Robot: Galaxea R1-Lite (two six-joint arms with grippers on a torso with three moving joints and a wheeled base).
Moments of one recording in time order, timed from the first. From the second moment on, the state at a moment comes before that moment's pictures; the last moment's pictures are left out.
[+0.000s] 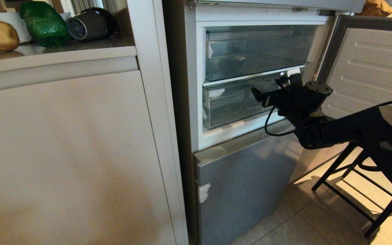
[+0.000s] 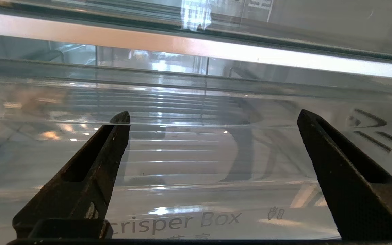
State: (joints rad) left arm 0.00 0.00 0.00 -0.02 0.00 0.00; right arm 0.16 2.37 -1.67 -1.06 0.14 -0.13
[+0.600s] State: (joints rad) left arm 0.00 0.00 0.00 -0.02 0.00 0.00; right arm 0.16 2.34 -1.59 -1.12 0.13 -0.16
